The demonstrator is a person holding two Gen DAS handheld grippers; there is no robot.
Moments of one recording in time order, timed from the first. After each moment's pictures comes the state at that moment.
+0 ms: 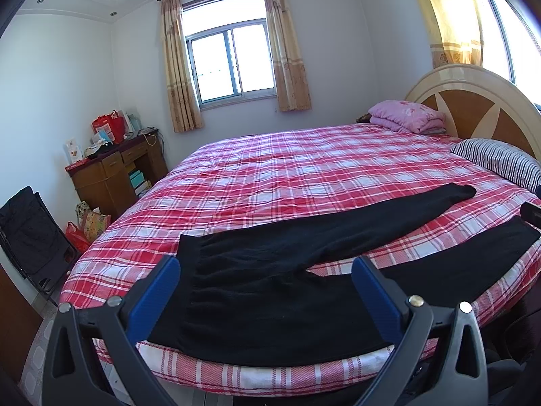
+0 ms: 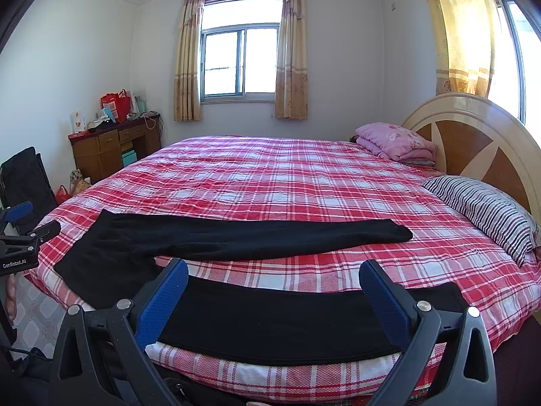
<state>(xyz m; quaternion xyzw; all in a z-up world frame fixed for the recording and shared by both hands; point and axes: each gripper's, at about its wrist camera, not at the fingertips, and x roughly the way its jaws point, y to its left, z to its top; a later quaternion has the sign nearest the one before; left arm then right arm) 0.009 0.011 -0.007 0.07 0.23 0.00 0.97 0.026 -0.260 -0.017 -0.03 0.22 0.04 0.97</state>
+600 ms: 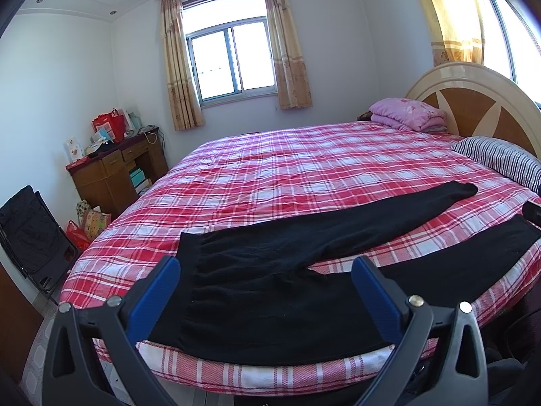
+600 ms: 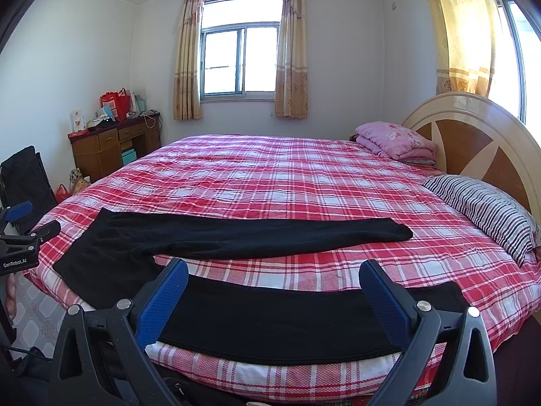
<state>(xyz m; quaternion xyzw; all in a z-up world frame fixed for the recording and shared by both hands) 0.011 0.013 -0.010 0.07 0.24 0.01 0.97 0.027 -0.260 -0.018 -0.04 0.22 0.03 0.97</state>
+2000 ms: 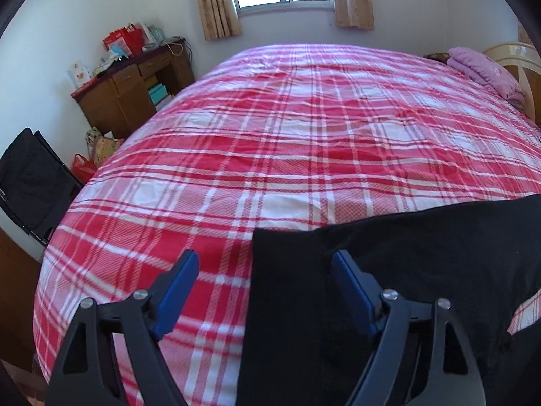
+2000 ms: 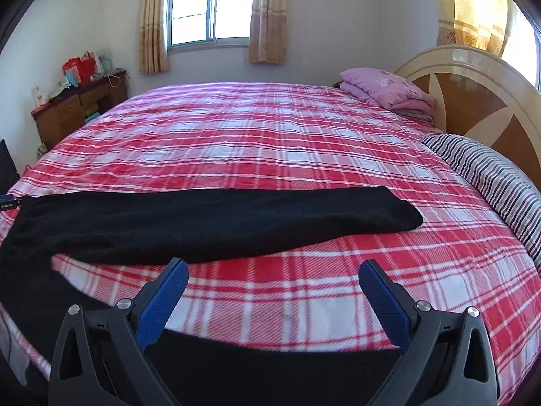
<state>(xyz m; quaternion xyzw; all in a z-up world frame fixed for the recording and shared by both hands) 0.274 0.179 -0.122 0.03 0.41 0.09 0.91 0.217 -0.347 -0.088 -0.04 0.34 -0.01 0.94</state>
